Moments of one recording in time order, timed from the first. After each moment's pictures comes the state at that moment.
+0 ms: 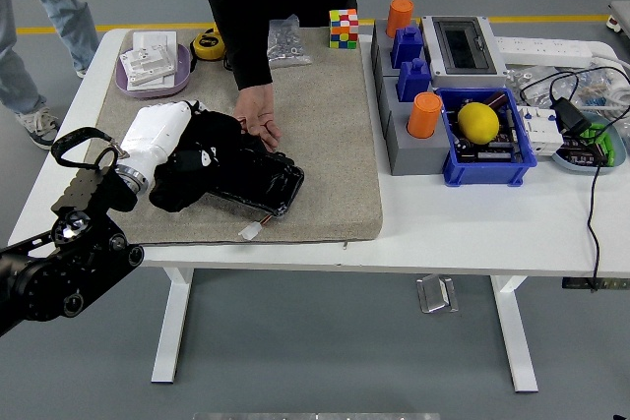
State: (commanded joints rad) left arm -0.61 0.32 -0.61 -1.00 1.85 0.44 0.16; right arm 0.11 -0.35 0.88 0.25 -0.67 0.07 -0.18
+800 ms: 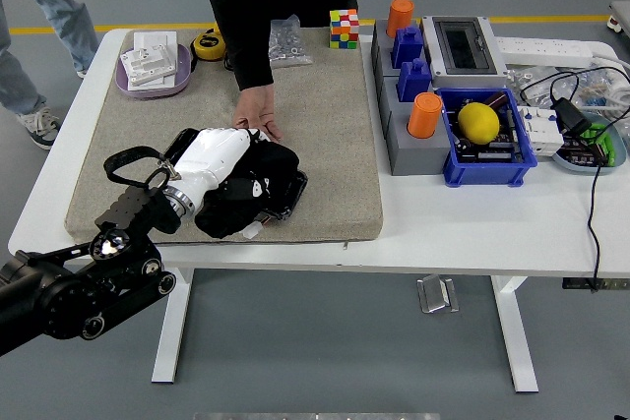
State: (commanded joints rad) left arm -0.65 0.31 -0.45 -1.12 1.82 0.42 0.18; right arm 0.11 -0.35 0.87 0.25 -0.67 0.07 -0.18
